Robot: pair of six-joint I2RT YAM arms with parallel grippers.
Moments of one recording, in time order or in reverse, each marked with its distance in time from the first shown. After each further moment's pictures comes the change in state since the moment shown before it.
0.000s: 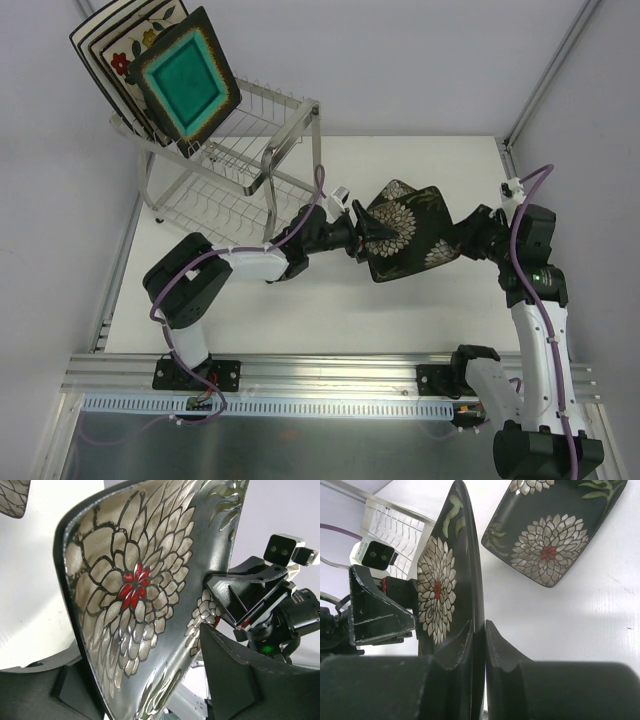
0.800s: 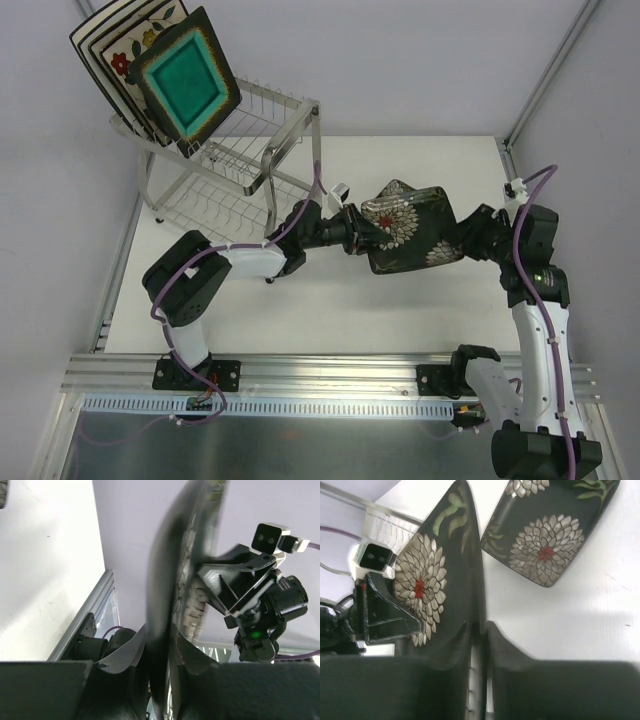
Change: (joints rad) left arm 0.037 0.003 0.002 0.040 0.105 -0.034; right arm -0.018 0.003 0.010 -0.009 0.004 0.014
